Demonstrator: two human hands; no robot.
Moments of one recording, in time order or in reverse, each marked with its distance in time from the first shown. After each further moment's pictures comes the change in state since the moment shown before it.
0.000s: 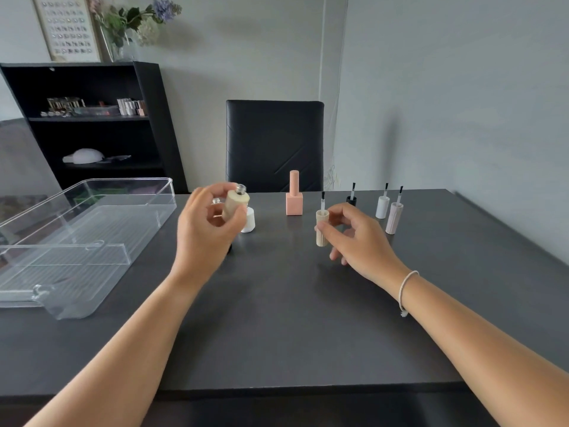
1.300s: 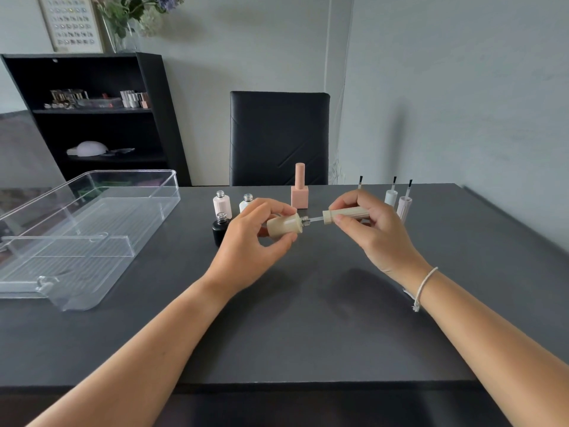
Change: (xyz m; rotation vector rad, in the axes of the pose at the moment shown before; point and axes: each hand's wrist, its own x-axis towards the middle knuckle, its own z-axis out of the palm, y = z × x) left_hand -0.022 0.004 0.023 0.071 -0.378 0.141; right_hand -0.007 -0.017 -0.011 0.163 -0.021 -0.150
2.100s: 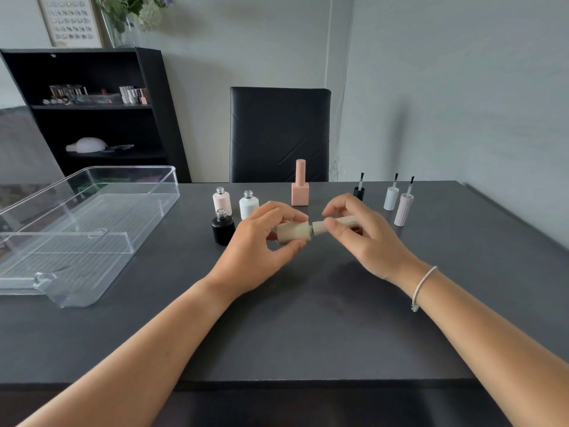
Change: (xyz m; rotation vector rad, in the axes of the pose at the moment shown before) left_hand -0.002 0.007 0.003 0.003 -0.100 0.024; right_hand -0.004 0.001 0.004 -0.158 -0.164 -0.004
